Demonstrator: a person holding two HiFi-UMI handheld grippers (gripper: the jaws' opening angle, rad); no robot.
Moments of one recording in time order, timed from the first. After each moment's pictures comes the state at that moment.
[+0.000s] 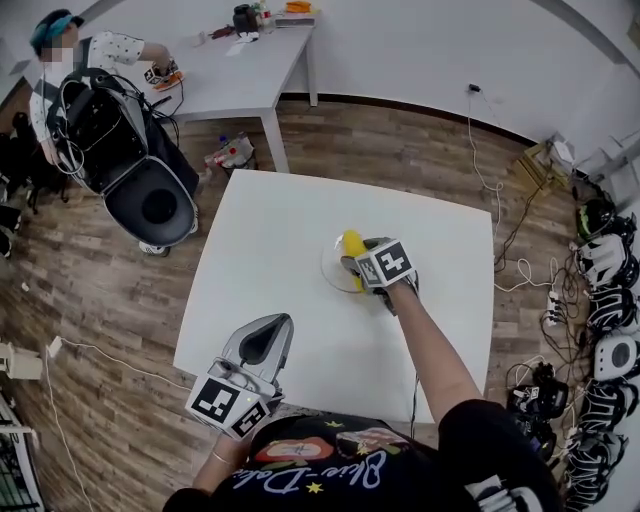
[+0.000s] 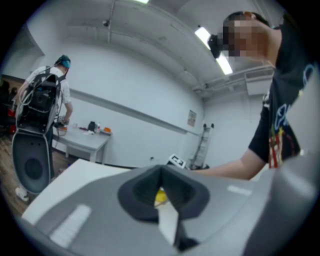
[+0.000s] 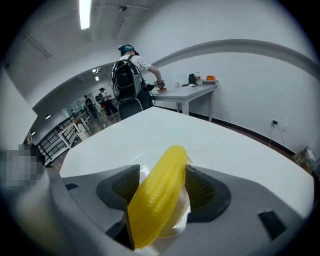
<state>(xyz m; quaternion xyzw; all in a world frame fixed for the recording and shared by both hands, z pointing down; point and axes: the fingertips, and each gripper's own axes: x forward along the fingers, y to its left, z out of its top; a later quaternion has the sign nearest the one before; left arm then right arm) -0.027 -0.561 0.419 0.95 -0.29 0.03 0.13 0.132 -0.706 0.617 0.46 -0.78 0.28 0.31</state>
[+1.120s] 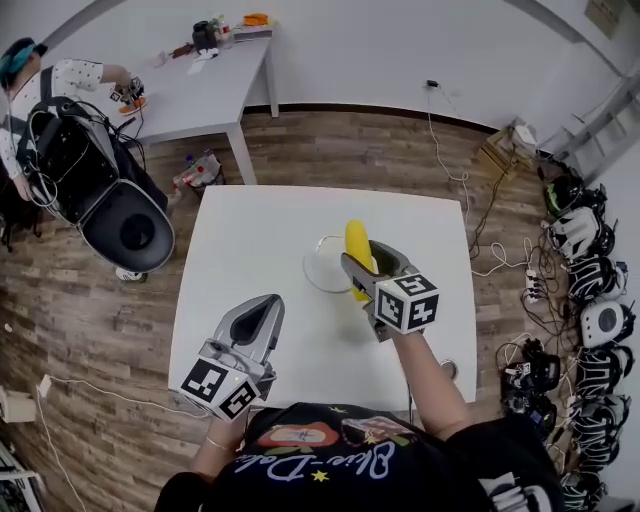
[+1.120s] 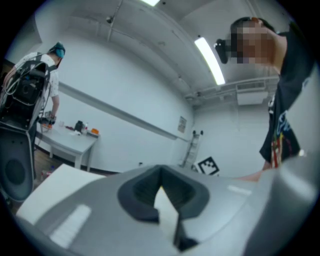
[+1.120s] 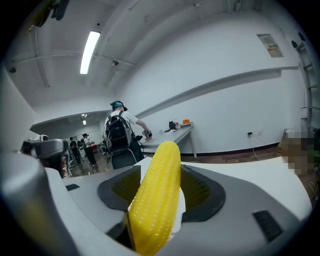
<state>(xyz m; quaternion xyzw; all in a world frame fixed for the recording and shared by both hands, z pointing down) -0.021 -0.597 0.400 0.97 -0.23 -0.01 0.13 0.151 -0.650 0.484 0.60 -0.77 0.20 0.05</state>
